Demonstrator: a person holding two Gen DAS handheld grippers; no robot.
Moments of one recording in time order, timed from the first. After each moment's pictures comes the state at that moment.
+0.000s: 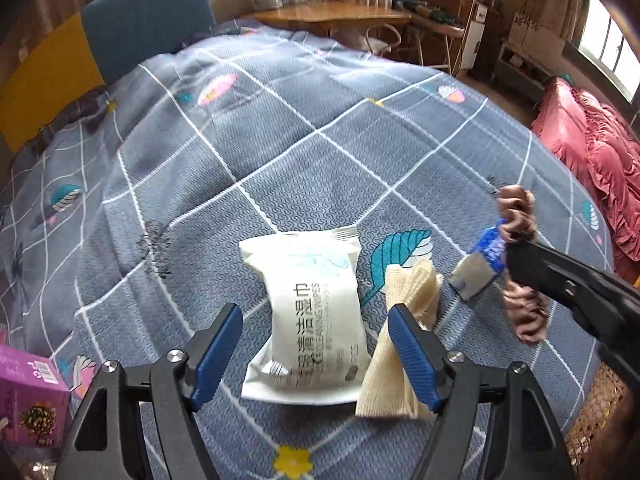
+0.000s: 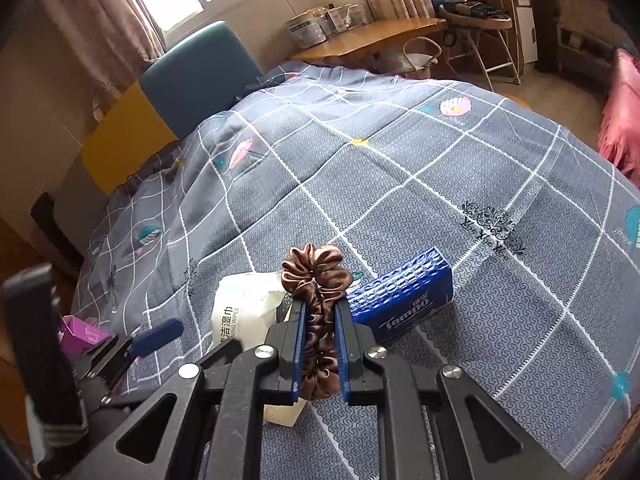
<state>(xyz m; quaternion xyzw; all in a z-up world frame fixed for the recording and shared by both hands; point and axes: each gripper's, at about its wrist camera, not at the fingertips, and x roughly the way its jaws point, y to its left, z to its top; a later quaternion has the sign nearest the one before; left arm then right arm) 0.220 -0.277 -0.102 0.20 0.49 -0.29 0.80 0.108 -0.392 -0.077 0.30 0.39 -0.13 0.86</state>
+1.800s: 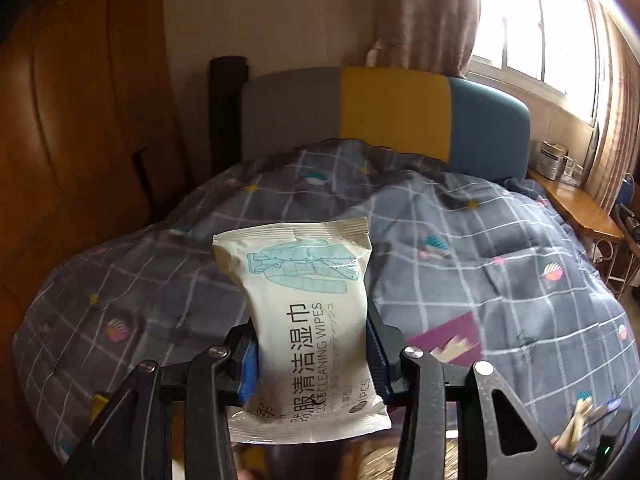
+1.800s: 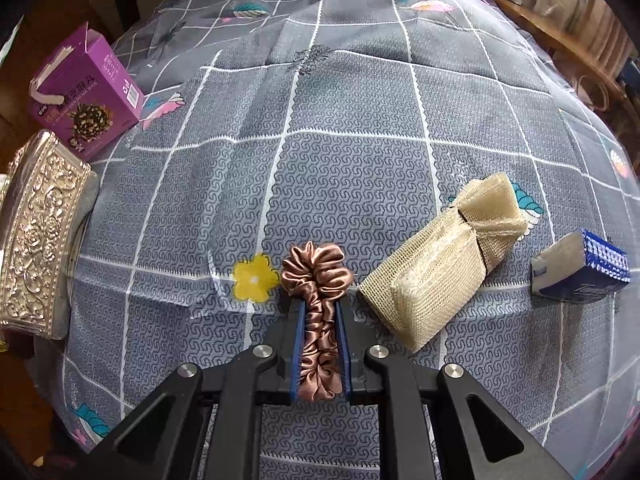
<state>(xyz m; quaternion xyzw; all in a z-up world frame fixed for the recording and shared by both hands) 0.222 0.152 0.063 -0.01 0.35 0.08 0.93 0.151 -0.250 -0.142 0.00 0.58 0.07 0.81</state>
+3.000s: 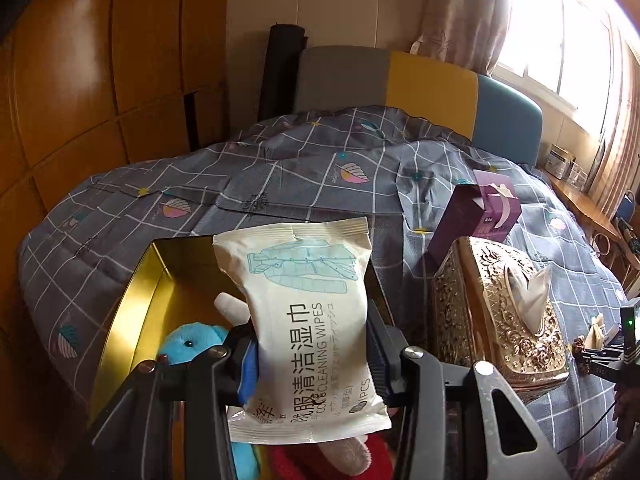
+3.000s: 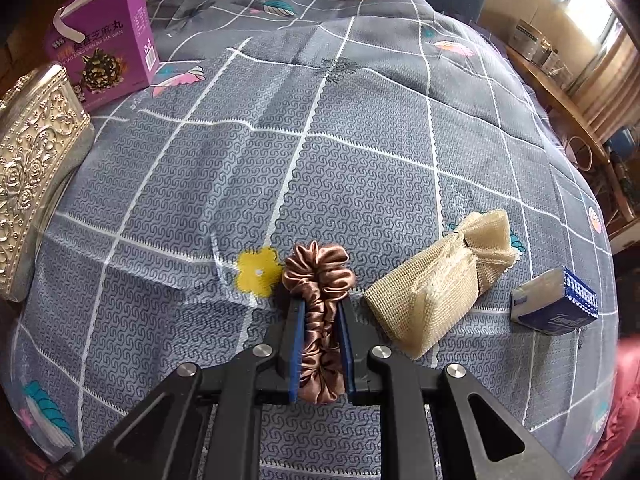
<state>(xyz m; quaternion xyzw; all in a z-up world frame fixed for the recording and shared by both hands) 0.038 0.218 -0.029 -0.07 0.35 0.11 0.93 0.128 -0.205 -0.145 -0.09 0.55 0.05 0.83</state>
